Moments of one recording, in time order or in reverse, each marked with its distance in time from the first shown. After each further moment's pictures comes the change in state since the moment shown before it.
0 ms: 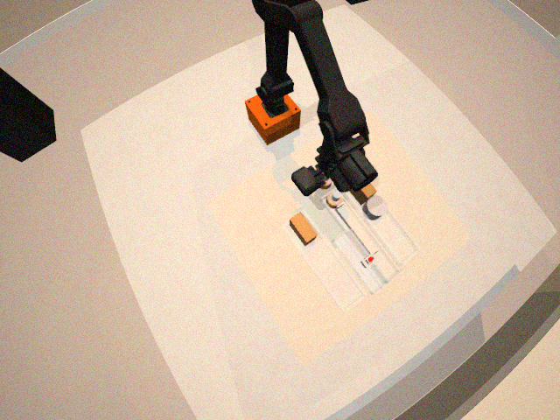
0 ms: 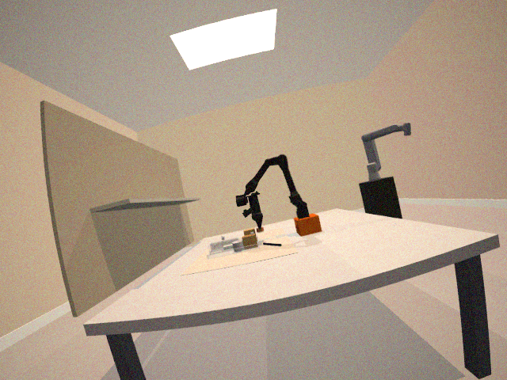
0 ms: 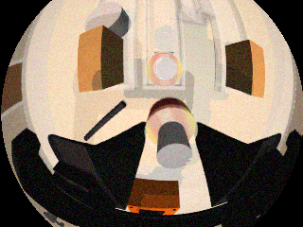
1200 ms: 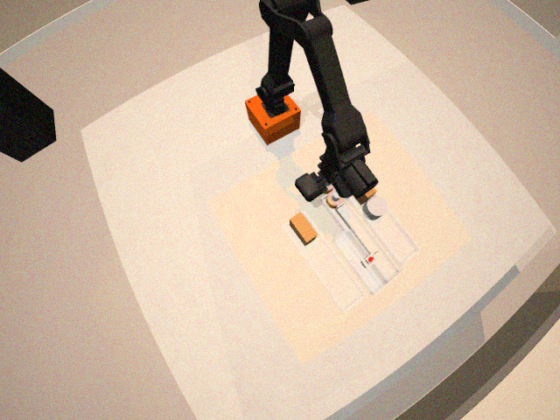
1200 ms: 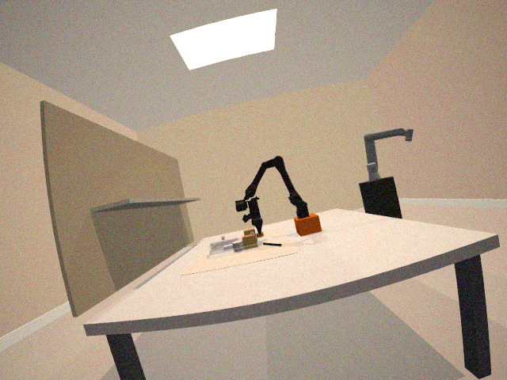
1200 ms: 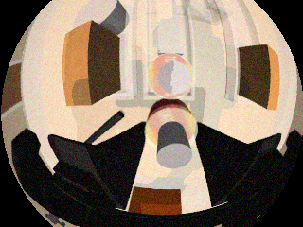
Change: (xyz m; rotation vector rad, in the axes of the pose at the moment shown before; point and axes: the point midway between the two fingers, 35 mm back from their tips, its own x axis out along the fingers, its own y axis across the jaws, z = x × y) arm 0.029 0.005 0.008 0.000 0.007 0.001
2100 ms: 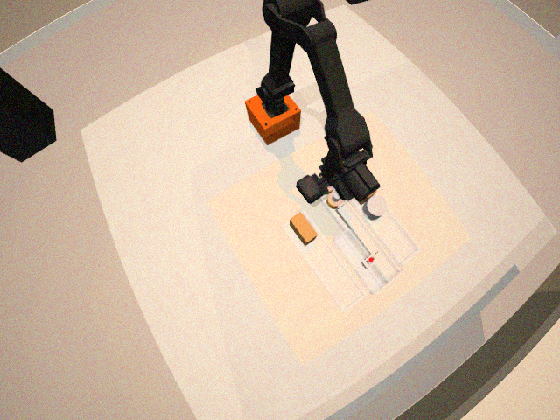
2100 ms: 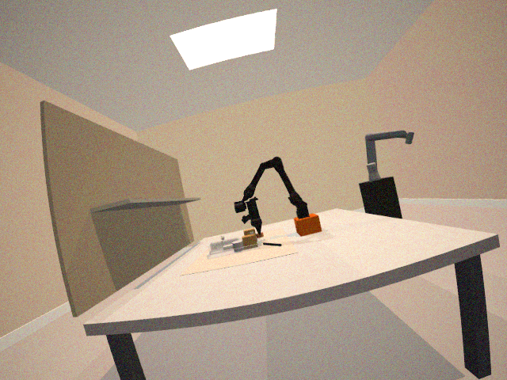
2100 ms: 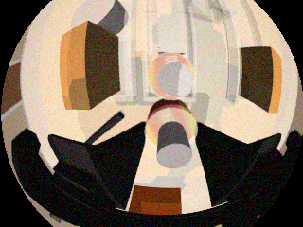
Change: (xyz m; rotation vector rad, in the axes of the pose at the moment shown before) arm 0.002 0.000 0.004 0.000 0.031 0.002
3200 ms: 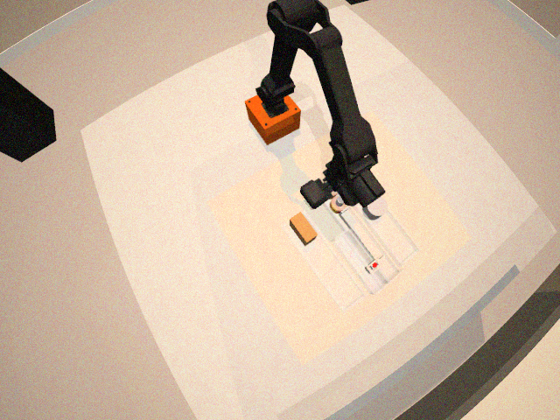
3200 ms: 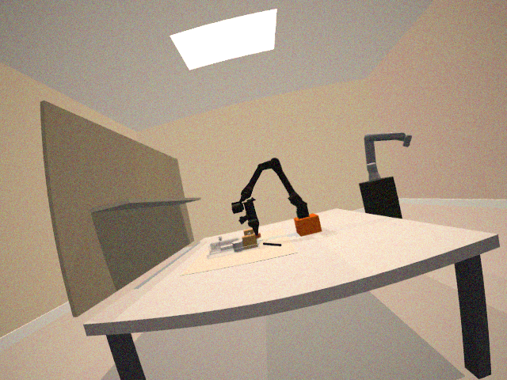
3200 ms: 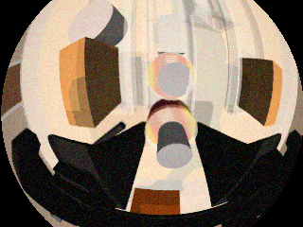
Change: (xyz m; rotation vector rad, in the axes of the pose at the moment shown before) arm -0.001 0.000 0.017 0.000 -0.003 -0.001
